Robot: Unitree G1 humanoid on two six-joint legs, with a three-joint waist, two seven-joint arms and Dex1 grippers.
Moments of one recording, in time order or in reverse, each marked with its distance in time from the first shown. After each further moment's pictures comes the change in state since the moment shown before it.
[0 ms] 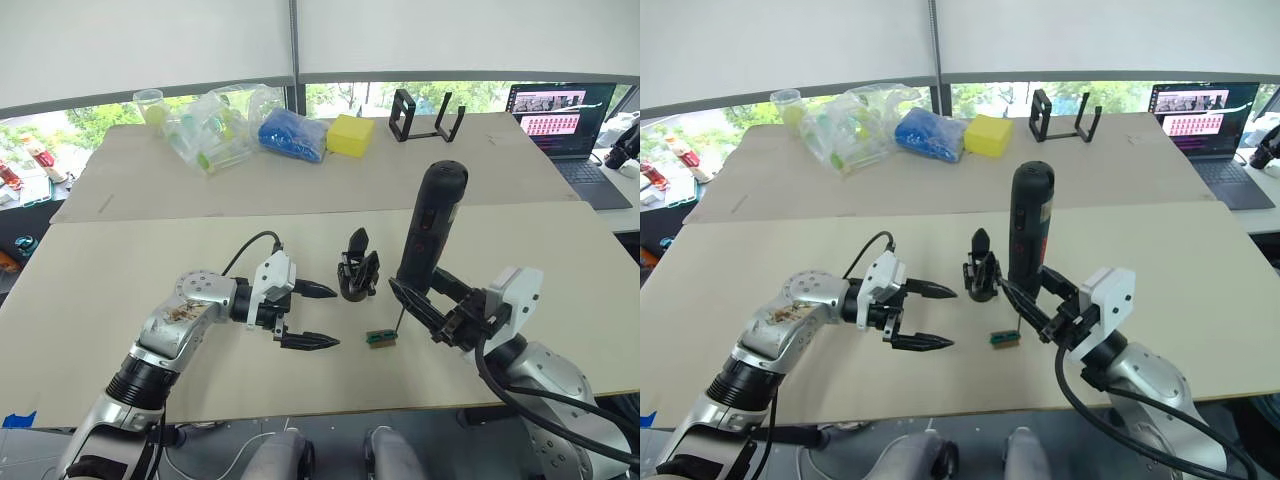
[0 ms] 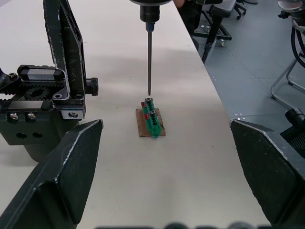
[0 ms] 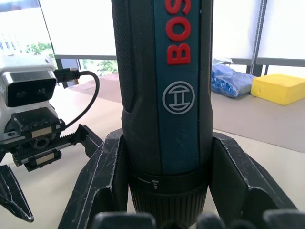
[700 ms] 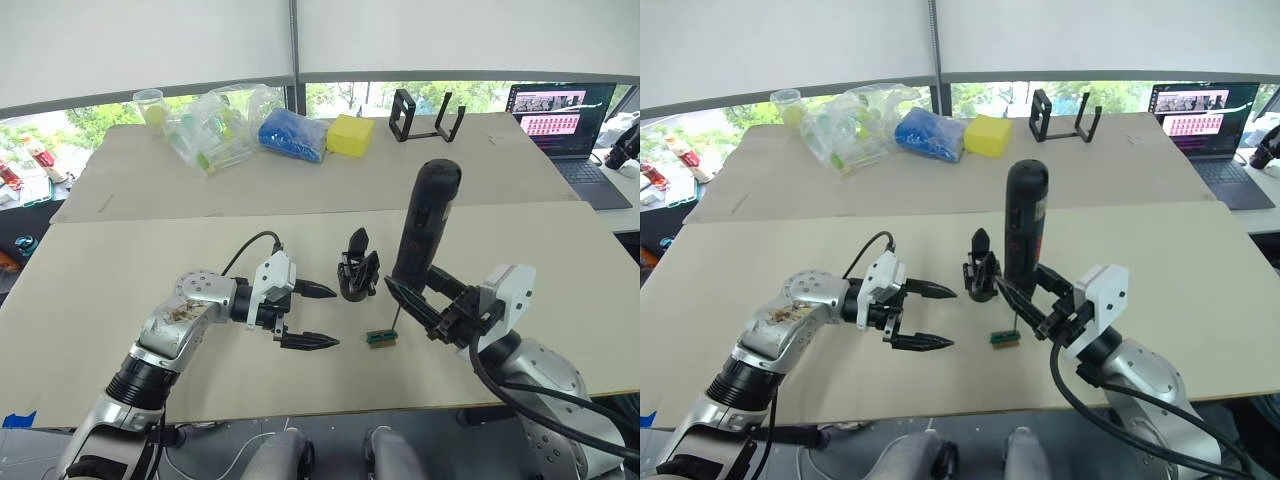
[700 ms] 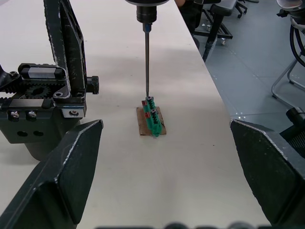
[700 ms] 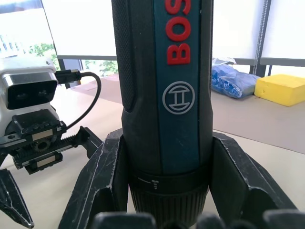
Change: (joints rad) left arm 0.000 0.000 0.000 0.000 0.004 0.000 0.000; right arm -0.015 -0.007 0.020 0.013 0.000 0.003 -0.021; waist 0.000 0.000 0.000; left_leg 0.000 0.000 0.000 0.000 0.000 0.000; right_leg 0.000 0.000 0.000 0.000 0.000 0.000
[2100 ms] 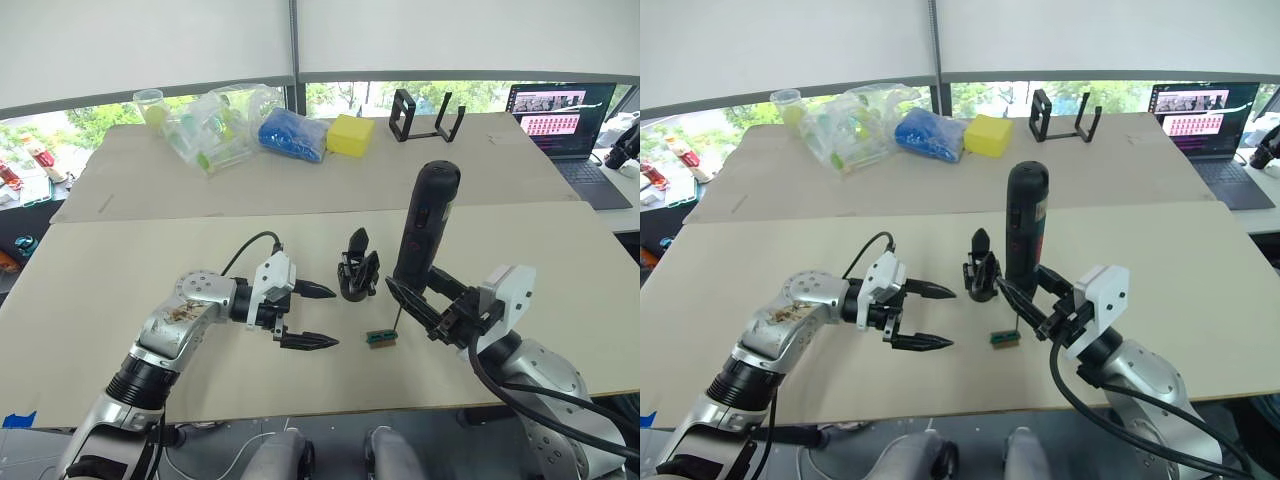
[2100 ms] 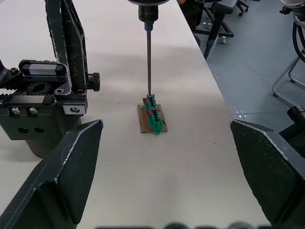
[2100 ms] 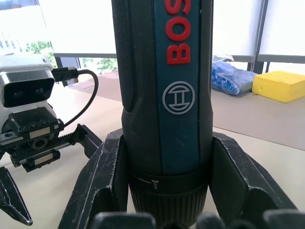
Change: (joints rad) left arm 0.000 0.000 0.000 0.004 0.008 0.000 -0.001; right arm 0.013 -0.005 0.000 0.000 0.000 0.001 -0.007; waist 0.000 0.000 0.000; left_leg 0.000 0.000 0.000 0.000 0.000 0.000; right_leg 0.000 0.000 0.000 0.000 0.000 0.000
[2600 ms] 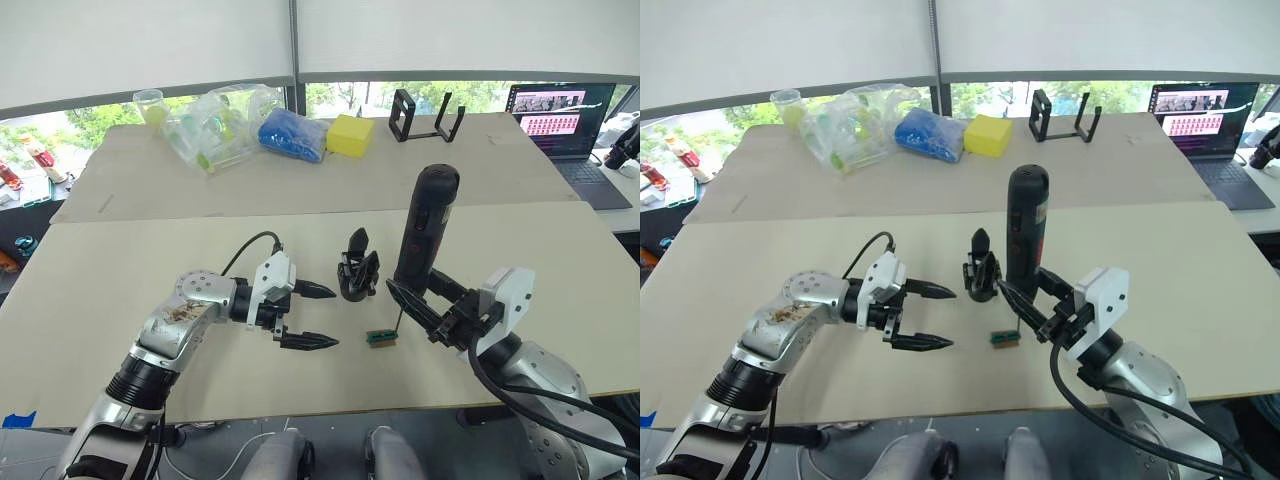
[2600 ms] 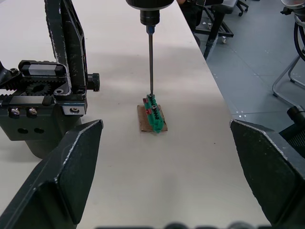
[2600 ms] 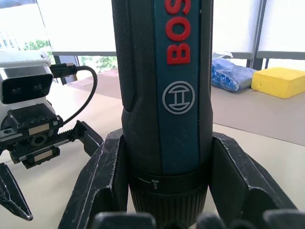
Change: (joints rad) left arm 0.000 0.000 0.000 0.000 0.000 0.000 -0.001; right arm 0.006 0.000 0.000 0.002 -0.001 0.000 0.002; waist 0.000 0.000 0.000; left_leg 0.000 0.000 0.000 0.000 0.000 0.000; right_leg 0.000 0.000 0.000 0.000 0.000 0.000
